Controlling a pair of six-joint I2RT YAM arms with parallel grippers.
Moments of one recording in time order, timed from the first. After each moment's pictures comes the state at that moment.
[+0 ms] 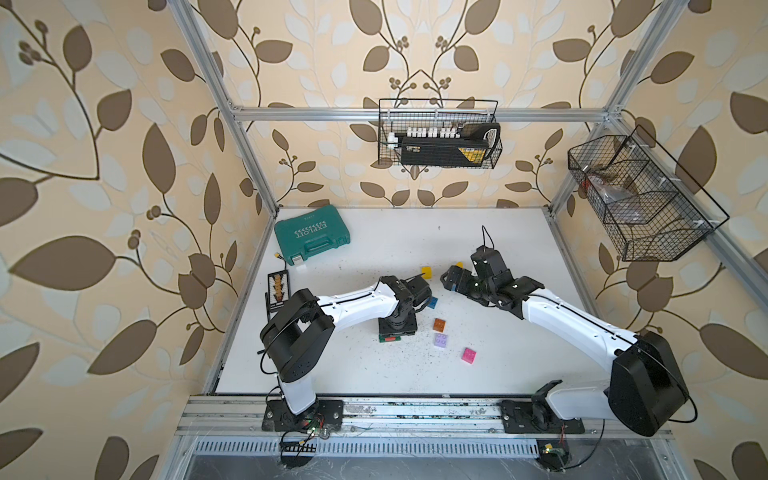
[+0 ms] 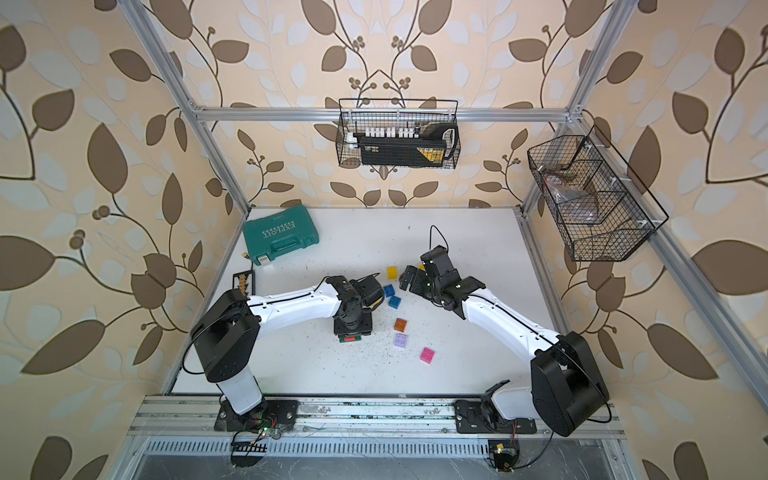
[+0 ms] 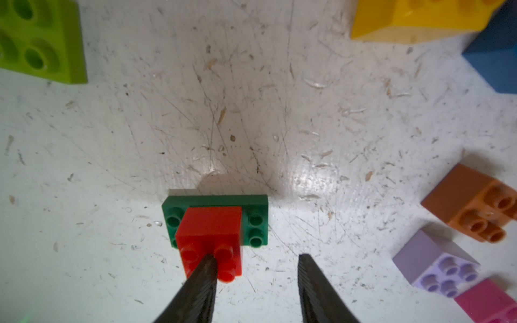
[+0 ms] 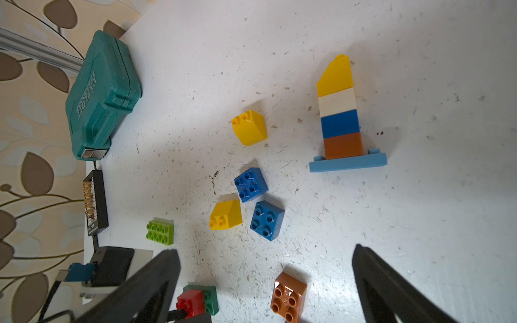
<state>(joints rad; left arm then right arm) -0.92 1.74 1.15 -0.88 -0.02 -1.00 0.49 1.36 0.90 -0.37 0.01 0.83</state>
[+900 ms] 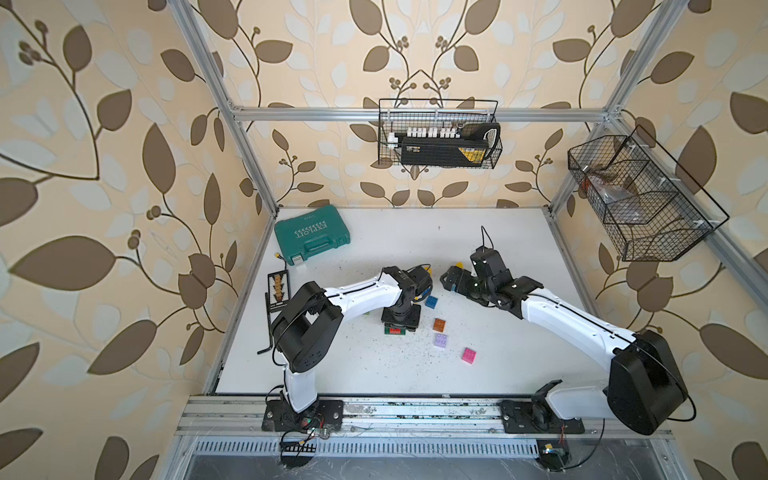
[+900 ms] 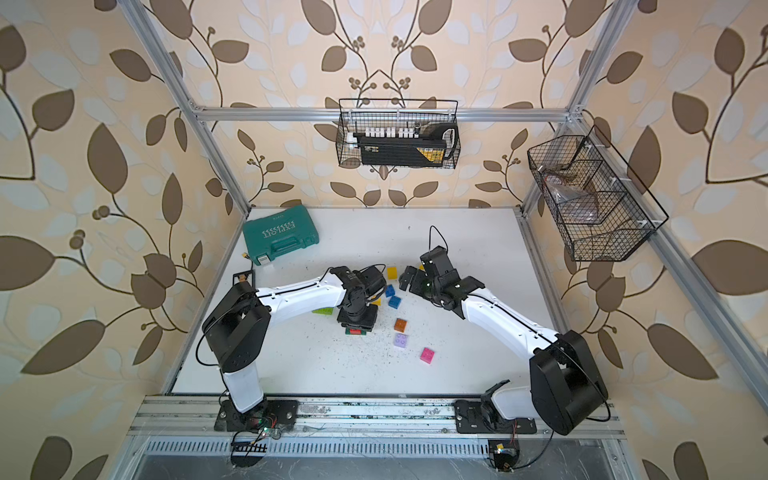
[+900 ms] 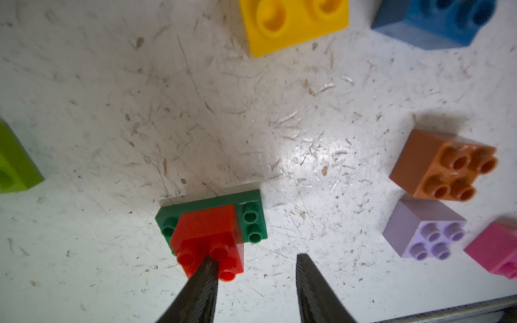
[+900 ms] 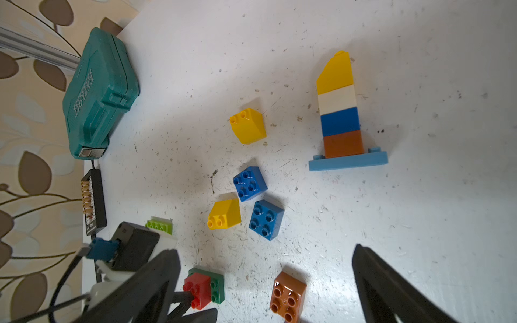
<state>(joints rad) -0.86 1.85 1.29 -0.92 0.07 -0.63 0.49 1.37 0.90 -0.37 0.00 0.83</state>
